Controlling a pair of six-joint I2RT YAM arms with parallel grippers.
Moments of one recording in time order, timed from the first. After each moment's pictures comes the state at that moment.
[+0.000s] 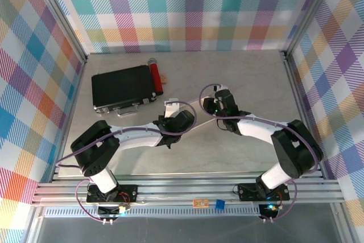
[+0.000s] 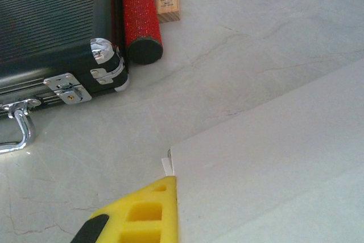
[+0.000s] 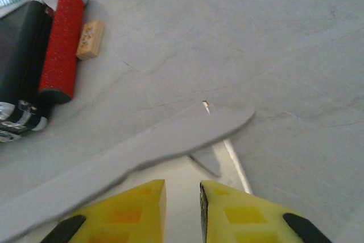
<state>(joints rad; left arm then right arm) -0.95 1.68 0.93 -0.18 -0.87 -0.63 0.55 1.51 0.74 0.20 0.09 0.55</state>
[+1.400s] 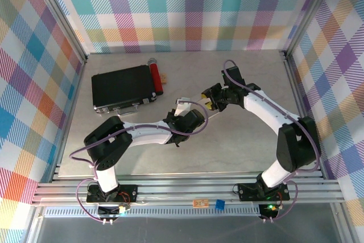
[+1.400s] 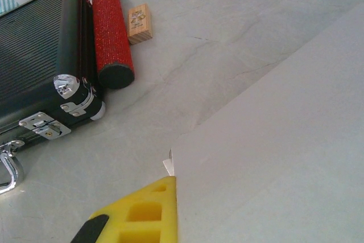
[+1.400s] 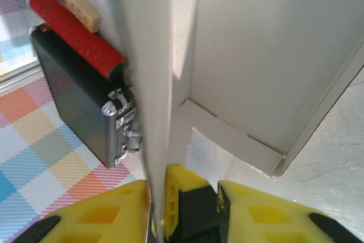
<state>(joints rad) -0.97 1.80 1.04 -0.16 -0.91 -0.47 0.41 1.60 1.18 -0.49 -0.44 1.38</state>
